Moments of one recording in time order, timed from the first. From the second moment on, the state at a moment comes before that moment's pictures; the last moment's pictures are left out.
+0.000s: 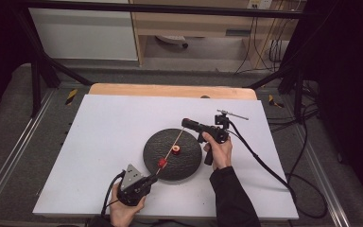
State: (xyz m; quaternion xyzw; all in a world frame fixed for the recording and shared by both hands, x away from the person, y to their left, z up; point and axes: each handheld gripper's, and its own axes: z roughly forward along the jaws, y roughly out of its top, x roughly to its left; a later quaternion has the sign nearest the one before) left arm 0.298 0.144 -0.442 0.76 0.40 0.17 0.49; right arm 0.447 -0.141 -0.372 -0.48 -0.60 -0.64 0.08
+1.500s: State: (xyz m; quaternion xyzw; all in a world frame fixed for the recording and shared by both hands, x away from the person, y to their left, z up) left arm 0.295 0.144 -0.438 0.74 0.42 0.12 0.51; right arm 0.436 -0.124 -0.389 -0.45 -0.57 -0.69 0.02
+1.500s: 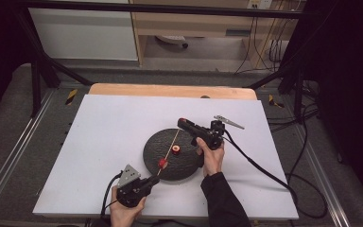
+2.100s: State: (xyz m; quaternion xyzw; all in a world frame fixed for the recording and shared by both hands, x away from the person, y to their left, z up) left arm 0.294 0.143 -0.441 0.74 0.42 0.15 0.51; right arm 0.432 -0.124 -0.386 -0.49 -0.52 -0.69 0.09
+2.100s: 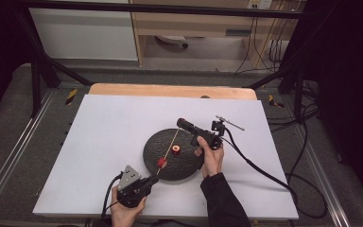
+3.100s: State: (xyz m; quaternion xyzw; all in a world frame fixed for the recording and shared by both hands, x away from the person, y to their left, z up) left arm 0.303 0.142 -0.430 0.72 0.42 0.17 0.53; right arm 0.427 -0.113 -0.400 -0.50 -0.53 -0.66 0.17
